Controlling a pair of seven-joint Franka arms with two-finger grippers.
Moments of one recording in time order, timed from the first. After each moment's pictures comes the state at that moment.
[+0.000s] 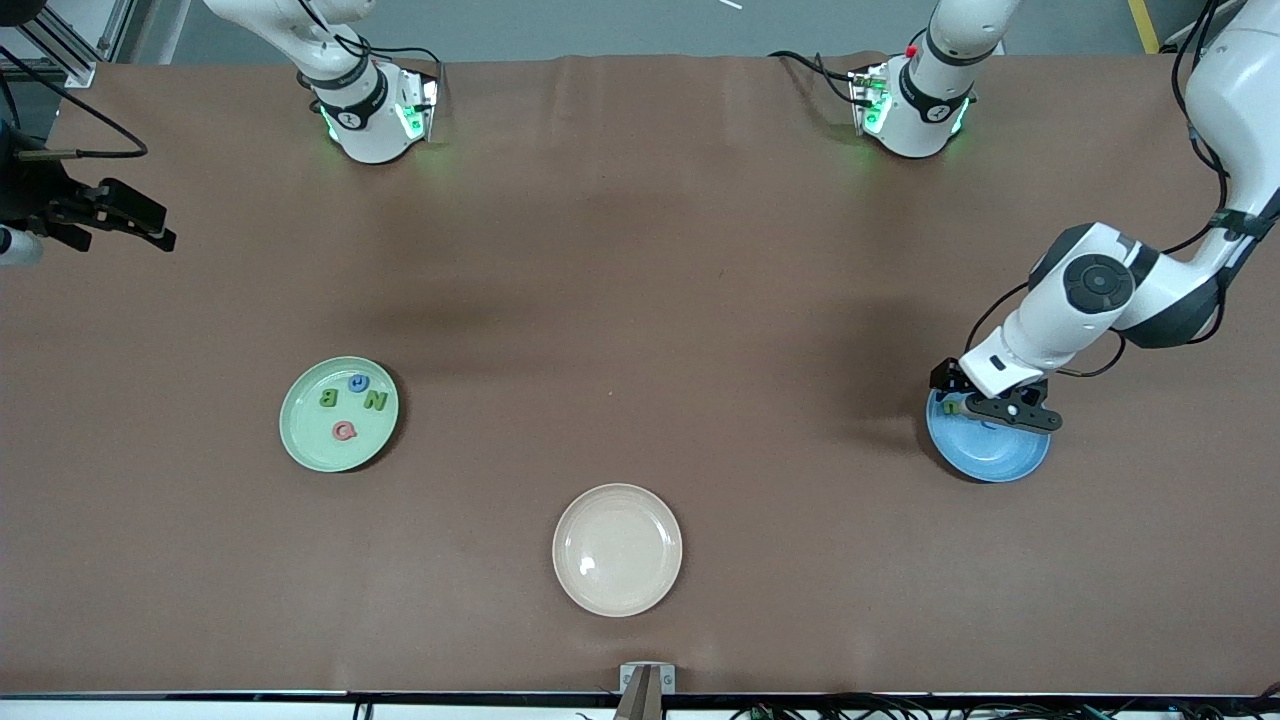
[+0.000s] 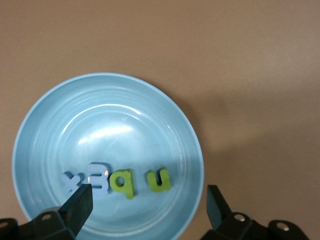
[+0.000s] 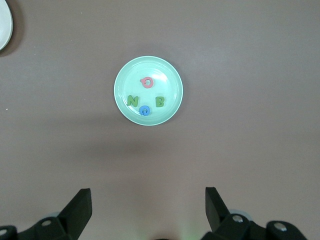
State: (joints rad) left arm 1.06 0.73 -1.15 -2.12 0.99 2.31 -0.43; right arm -0.01 -0.10 -0.03 -1.69 0.02 1.54 -0.01
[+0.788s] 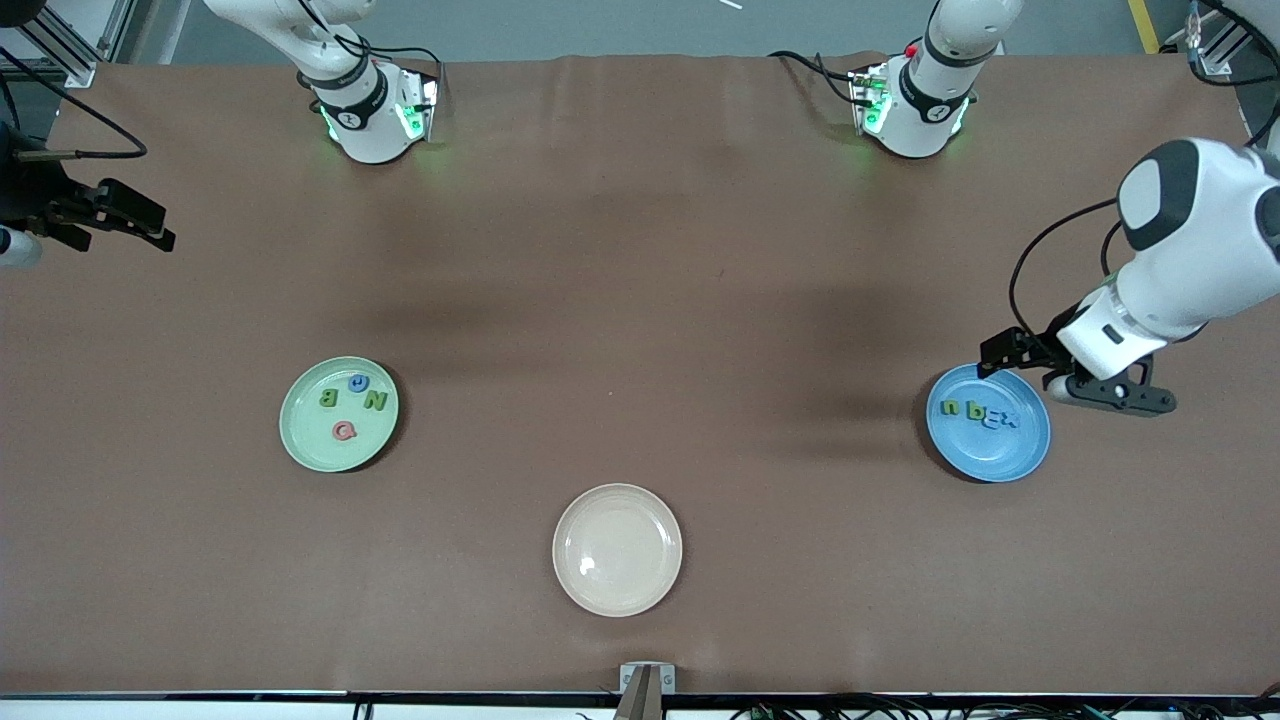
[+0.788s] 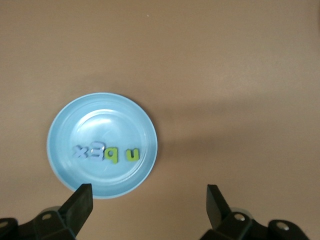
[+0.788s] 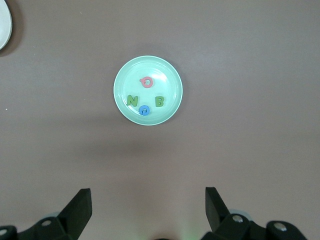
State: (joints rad) left arm 1.07 0.23 -1.16 -1.98 0.11 2.15 -0.02; right arm -0.01 -0.10 -0.03 -1.69 0.02 1.54 -0.01
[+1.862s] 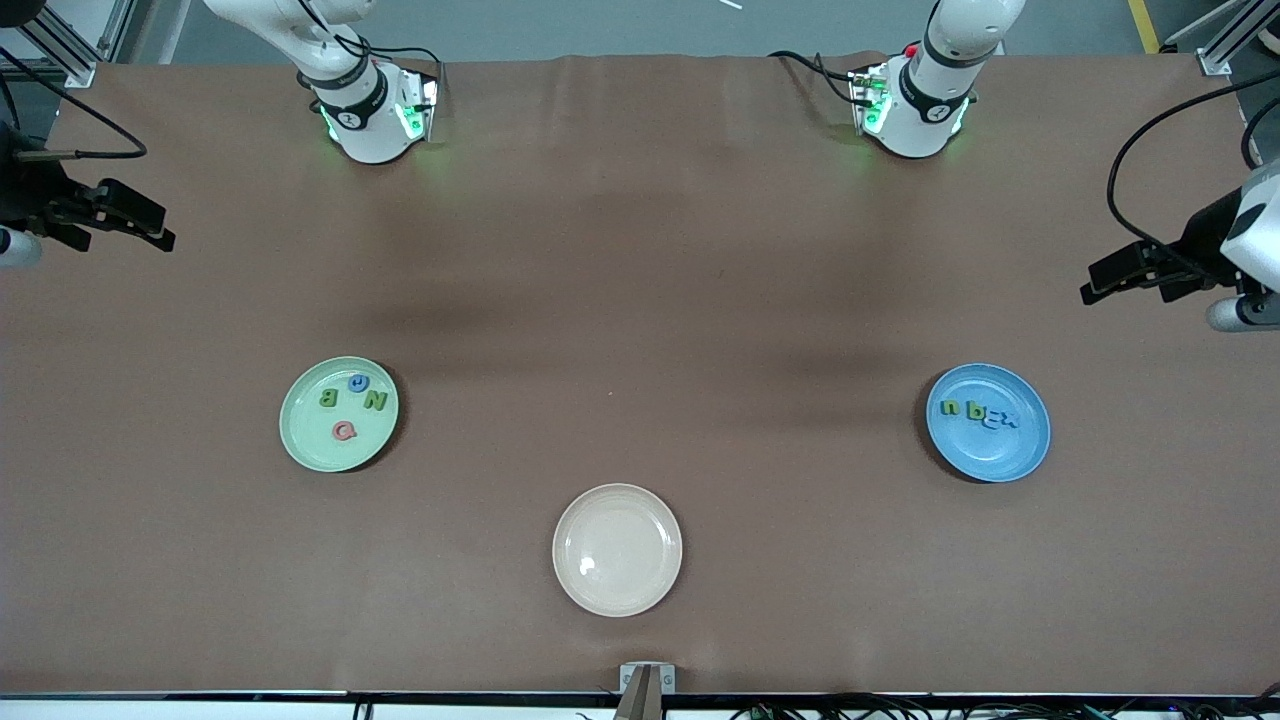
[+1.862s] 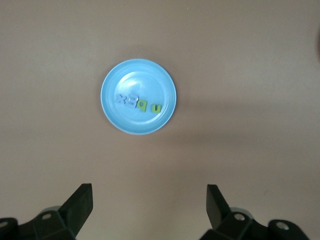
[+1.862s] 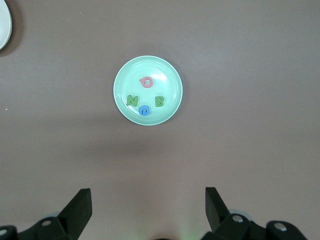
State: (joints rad) left arm 1.08 0.03 -1.07 -1.65 -0.04 1.62 -0.04; right arm -0.01 -0.10 -0.03 -1.69 0.02 1.54 -0.01
